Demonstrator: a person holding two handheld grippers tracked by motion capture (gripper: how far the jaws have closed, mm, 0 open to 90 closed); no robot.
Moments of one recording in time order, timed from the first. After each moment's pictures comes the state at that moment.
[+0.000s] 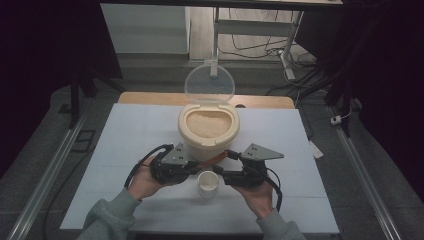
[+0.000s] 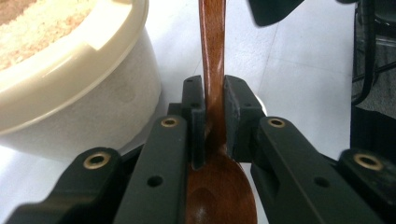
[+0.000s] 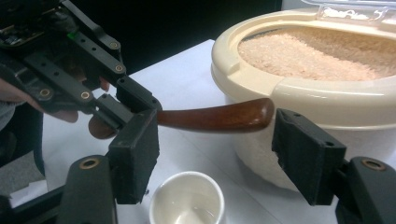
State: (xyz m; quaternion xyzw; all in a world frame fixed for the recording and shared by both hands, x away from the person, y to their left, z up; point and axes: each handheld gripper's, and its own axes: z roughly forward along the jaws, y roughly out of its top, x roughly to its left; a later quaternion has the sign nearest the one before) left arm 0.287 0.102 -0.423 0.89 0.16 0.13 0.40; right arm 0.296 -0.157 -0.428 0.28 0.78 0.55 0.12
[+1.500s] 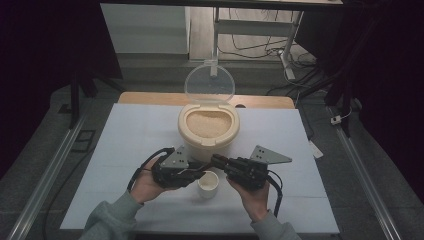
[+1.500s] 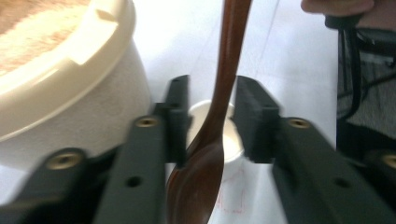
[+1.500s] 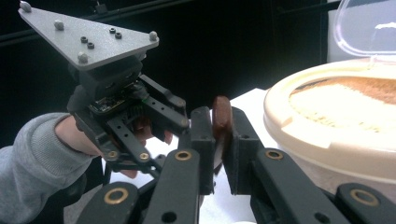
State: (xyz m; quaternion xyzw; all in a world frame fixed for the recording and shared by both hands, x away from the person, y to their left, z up) left arm 0.279 0.100 -0.425 0.88 0.17 0.12 0.43; right arm 0.286 -0.159 -0.423 0.24 0.71 0.66 0.05
